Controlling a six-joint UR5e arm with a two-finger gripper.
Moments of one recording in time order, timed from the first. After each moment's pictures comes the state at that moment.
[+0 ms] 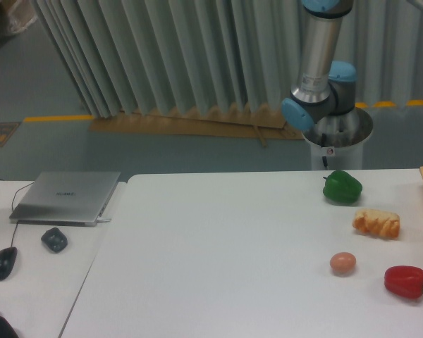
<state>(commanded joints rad) 3.01 -1.82 -1.73 -1.38 1.51 1.31</state>
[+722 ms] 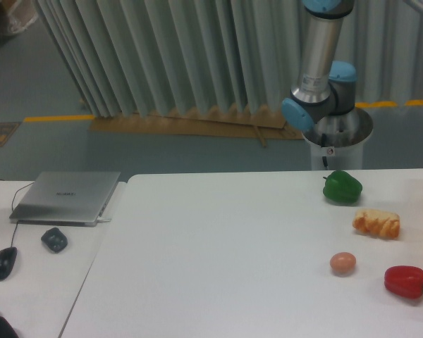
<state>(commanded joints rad) 2.99 -1.82 -1.71 -1.39 1.57 1.31</state>
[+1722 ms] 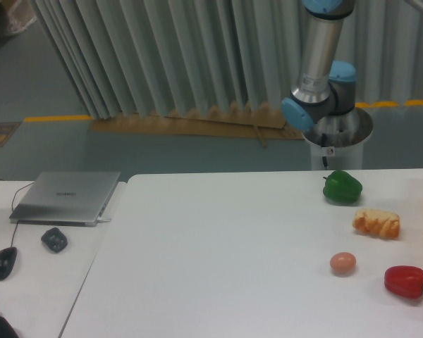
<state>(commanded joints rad) 2.99 -1.84 -1.70 -1.40 1.59 1.31</state>
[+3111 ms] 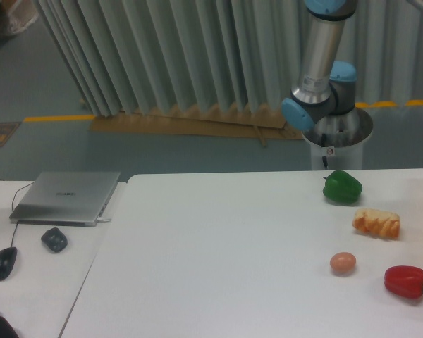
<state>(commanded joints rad) 2.99 -1.83 -1.68 -1.44 1.59 1.31</state>
